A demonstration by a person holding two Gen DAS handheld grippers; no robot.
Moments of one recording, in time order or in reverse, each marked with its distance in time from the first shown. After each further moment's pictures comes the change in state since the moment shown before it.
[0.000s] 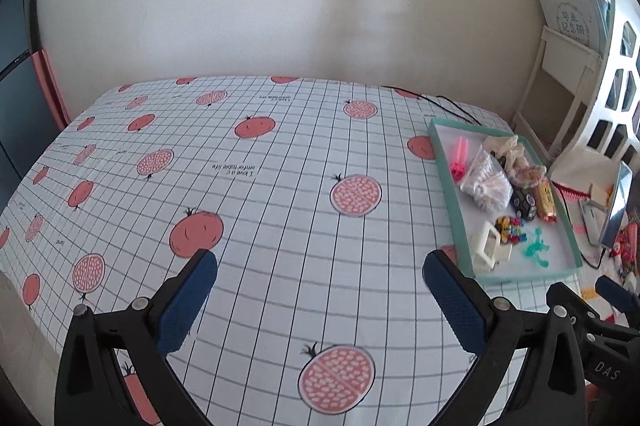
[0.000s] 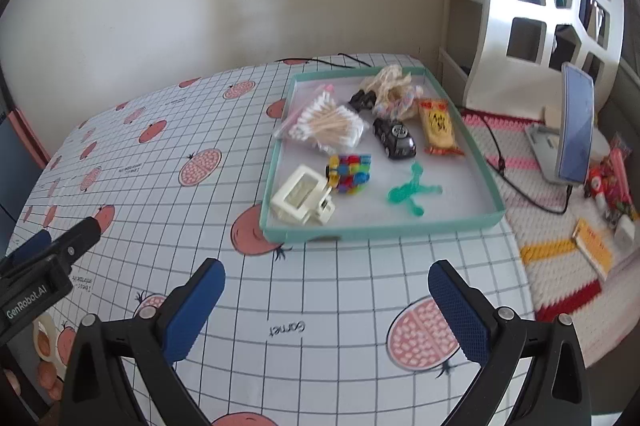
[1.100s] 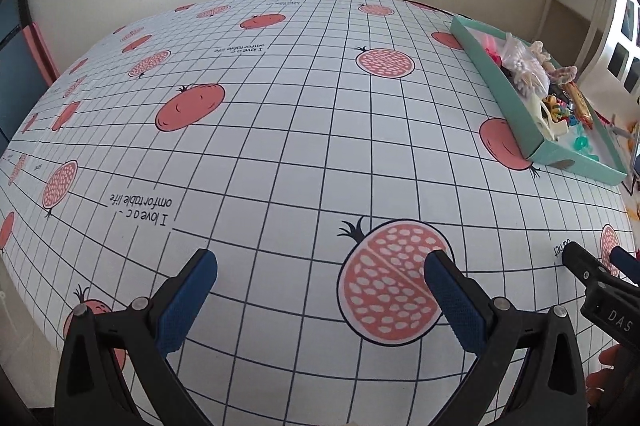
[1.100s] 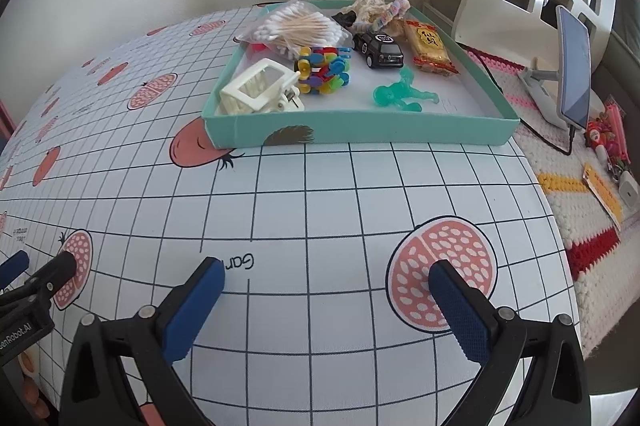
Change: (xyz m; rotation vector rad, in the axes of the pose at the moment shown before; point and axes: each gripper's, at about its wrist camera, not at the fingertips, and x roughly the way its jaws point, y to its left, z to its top) left arm 0.059 0.021 -0.095 0.025 0.170 0.012; right arm 0.059 -0.008 -0.063 -0.020 0.073 -0.119
